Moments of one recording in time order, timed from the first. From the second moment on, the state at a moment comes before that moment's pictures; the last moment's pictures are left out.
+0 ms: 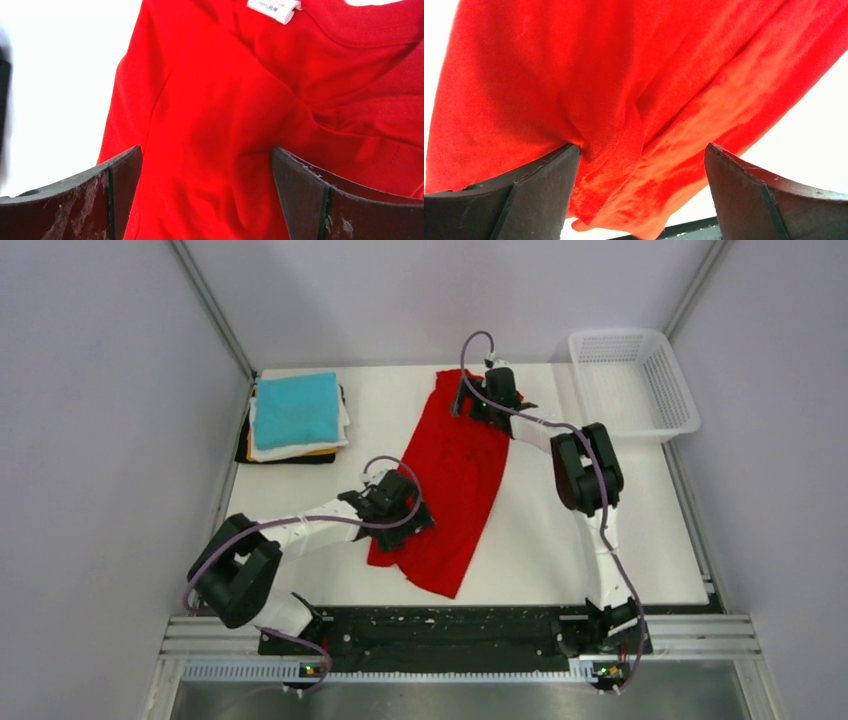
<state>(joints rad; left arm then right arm) -0.68 1.43 0.74 -0.36 -0.03 -1.14 0.39 2.27 1.65 0.05 -0.03 0.47</state>
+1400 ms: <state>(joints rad) -0.71 1.21 0.57 -0.53 0.10 -0.88 0.87 1.01 0.42 -0.34 -0.02 0.91</state>
